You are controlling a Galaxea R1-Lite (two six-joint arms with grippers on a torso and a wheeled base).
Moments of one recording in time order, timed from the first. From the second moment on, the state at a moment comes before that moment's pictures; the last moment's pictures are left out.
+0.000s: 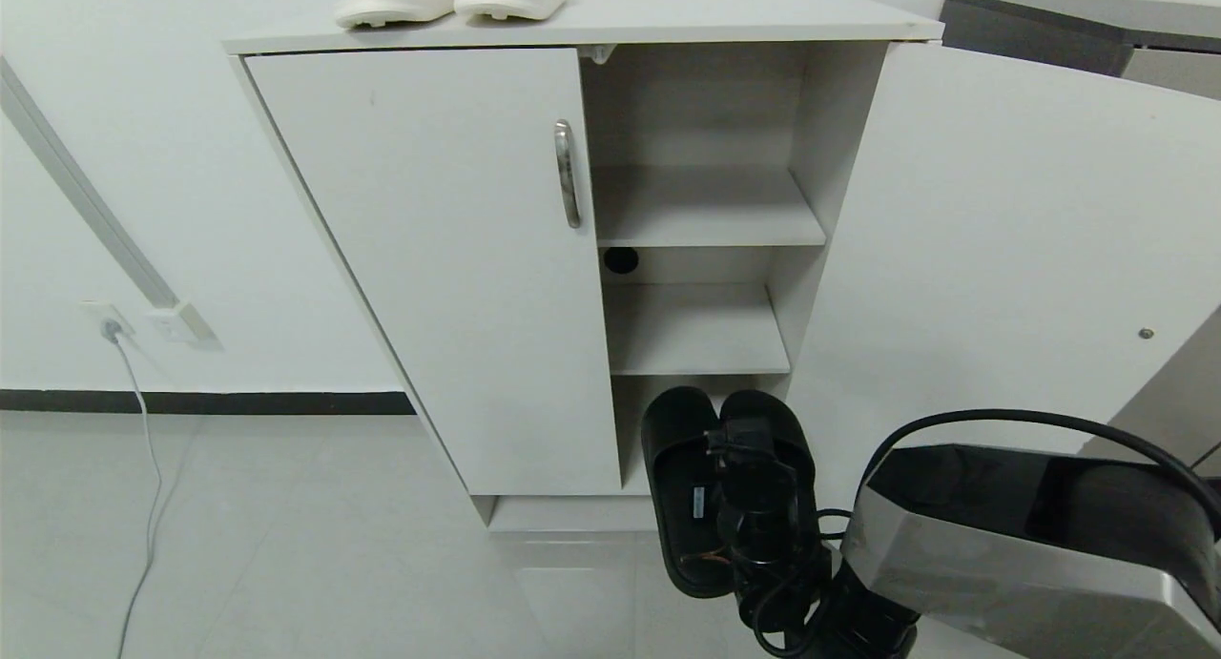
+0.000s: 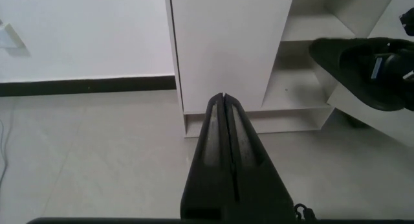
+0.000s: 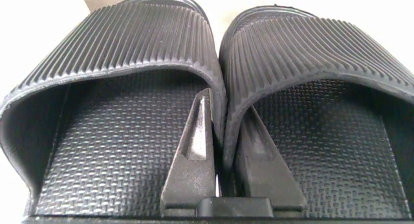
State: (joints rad) left arm 0.00 0.00 0.00 0.00 -0.03 0.01; right arm 0.80 2.43 -0.94 -1.39 -0.75 0.10
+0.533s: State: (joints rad) left arm 0.00 0.00 0.00 0.00 -0.03 0.01; right arm 0.79 2.47 -0.95 -1.43 -0.75 0.07
